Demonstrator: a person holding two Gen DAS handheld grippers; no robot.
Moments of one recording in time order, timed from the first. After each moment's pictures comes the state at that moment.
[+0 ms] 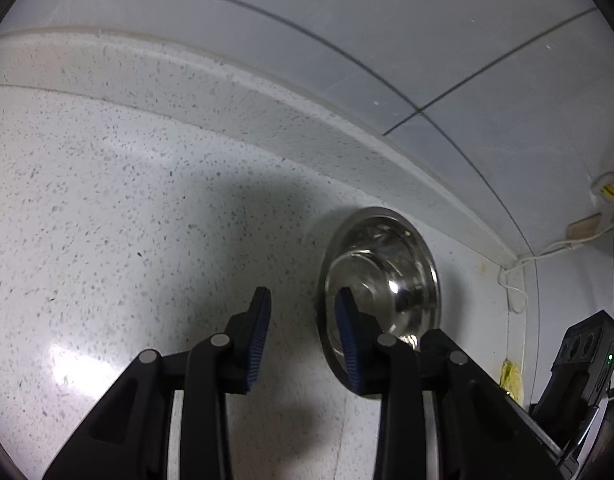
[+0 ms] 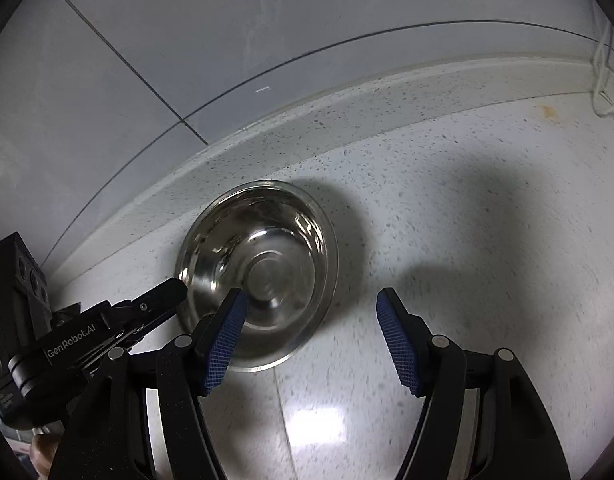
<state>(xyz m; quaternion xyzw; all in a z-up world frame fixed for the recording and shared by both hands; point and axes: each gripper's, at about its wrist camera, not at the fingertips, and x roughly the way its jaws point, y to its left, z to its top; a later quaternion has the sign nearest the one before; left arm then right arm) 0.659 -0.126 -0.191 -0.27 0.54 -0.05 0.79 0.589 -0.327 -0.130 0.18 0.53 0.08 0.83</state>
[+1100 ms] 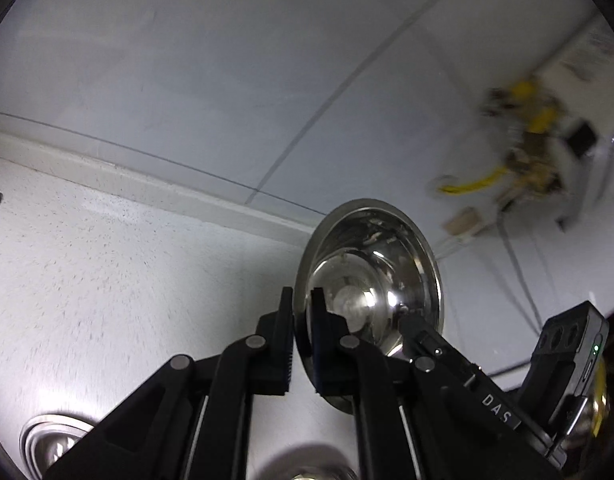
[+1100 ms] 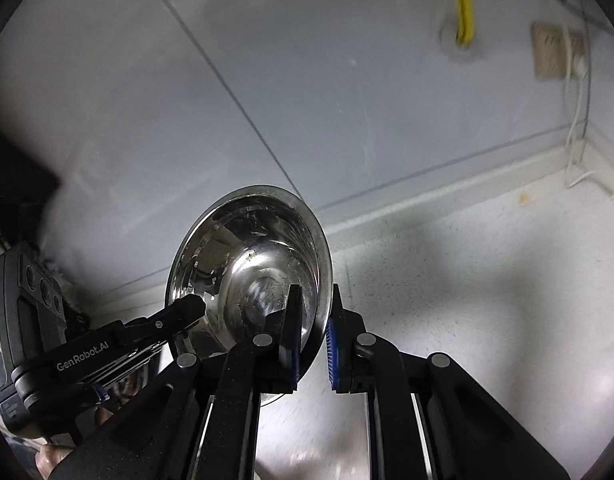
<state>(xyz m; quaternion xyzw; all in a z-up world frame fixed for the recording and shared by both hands) 0.523 -0.157 0.013 -0.27 0.43 -0.13 0.85 0.477 -0.346 0.041 0.20 0.40 0.13 0.89</state>
